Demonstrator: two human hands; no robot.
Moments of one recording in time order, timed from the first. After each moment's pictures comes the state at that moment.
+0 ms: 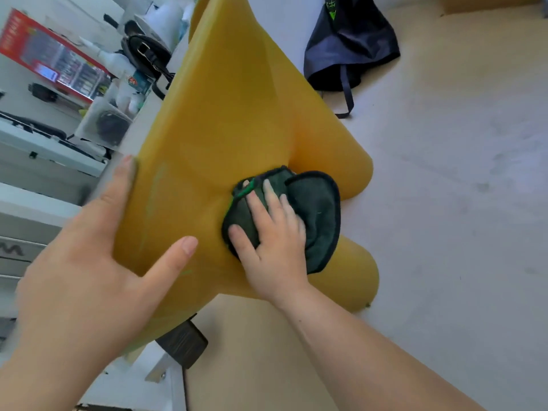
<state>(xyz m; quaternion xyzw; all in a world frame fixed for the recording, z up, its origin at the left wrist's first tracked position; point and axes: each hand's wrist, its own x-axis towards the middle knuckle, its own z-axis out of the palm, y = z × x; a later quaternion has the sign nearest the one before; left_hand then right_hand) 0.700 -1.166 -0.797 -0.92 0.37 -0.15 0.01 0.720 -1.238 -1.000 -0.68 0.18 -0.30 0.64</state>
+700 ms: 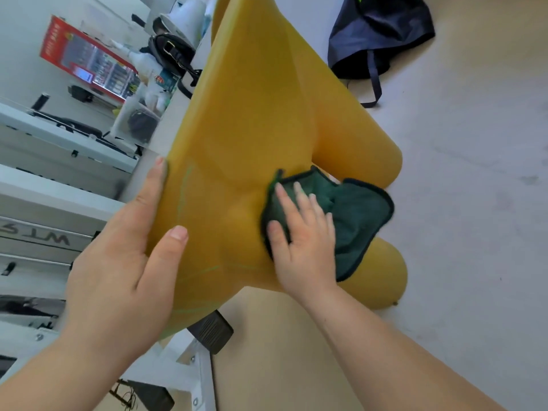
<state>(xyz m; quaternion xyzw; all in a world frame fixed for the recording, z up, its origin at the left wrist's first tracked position) 0.676 -1.177 -0.789 -0.94 0.30 -0.15 0.02 0.719 -1.237 -1.013 -0.66 0.20 -0.31 0.65</state>
